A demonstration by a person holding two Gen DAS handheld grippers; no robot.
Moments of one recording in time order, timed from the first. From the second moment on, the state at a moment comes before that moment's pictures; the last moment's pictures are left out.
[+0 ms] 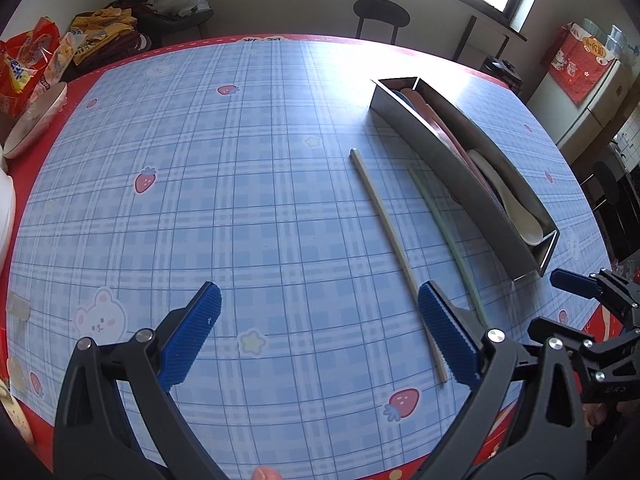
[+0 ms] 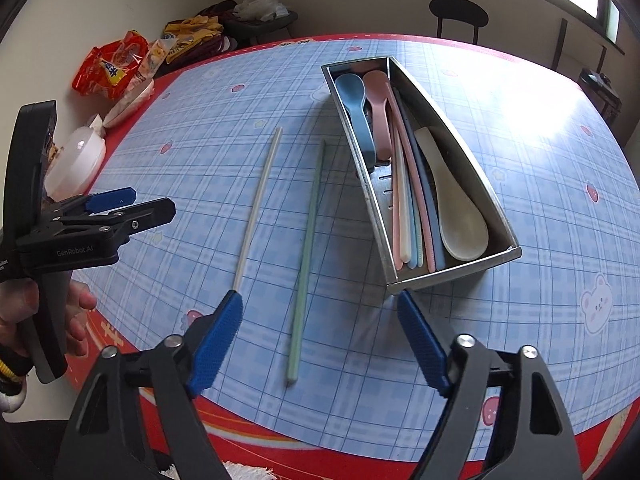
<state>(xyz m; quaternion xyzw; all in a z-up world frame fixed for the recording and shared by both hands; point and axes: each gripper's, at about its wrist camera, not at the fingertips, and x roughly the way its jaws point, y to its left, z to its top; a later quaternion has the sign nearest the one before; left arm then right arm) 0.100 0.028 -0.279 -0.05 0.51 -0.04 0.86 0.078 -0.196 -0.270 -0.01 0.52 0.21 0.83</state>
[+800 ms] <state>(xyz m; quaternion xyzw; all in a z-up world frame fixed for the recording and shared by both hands) 0.117 0.021 -0.305 -0.07 0.56 -0.08 0.82 0.076 -0.175 -0.305 -0.02 0.53 0.22 0.82</state>
